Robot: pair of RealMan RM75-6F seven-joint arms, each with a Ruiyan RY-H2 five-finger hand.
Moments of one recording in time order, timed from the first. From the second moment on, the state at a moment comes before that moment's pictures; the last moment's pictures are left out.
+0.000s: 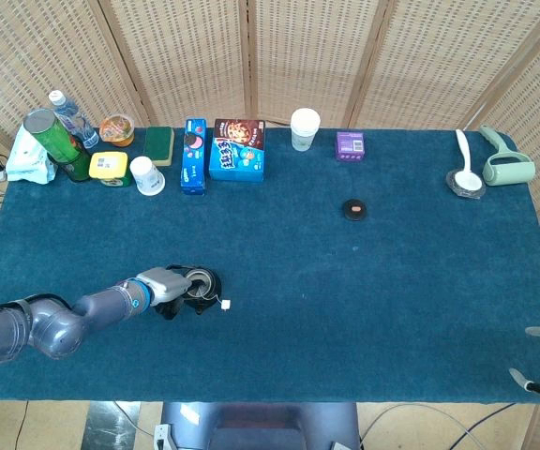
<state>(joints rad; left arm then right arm) -1.50 -1.09 0.32 -1.77 0.72 0.24 -0.06 -0.09 -1.21 0.06 -1.38 -1.41 1.48 0.29</state>
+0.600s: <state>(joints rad) -1.38 -1.01 0.26 -1.86 0.82 0.43 -0.08 -0.09 -1.20 0.06 -1.41 -1.42 1.50 0.26</state>
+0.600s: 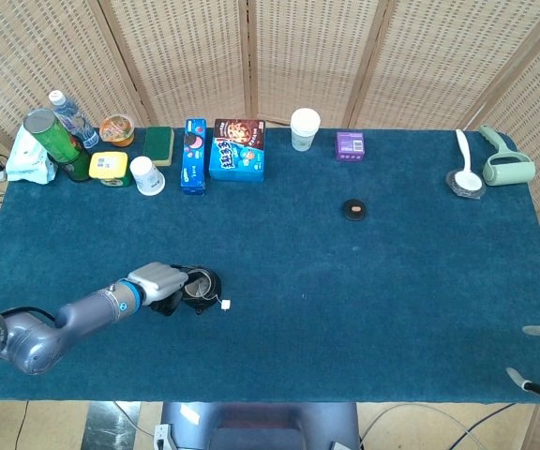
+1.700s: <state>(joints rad) -0.69 -1.04 0.09 -1.90 1.15 1.20 -0.13 -0.01 -1.18 0.08 -1.51 -1.46 1.47 0.12</state>
